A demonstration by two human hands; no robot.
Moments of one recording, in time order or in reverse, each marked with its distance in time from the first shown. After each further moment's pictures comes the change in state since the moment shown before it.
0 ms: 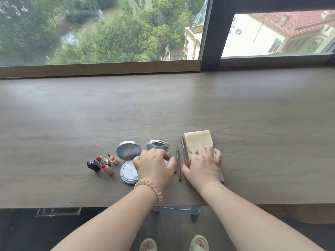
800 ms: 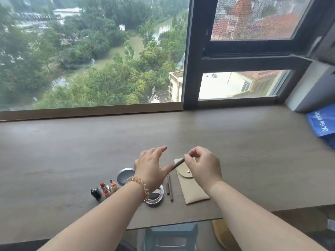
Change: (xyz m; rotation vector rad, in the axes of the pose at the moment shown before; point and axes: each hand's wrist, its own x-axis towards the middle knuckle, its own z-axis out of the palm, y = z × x) left_hand 0.004 0.023 -0.093 -0.171 -0.084 0.291; right_hand -0.014 0.004 -0.130 0.756 0.294 0.141
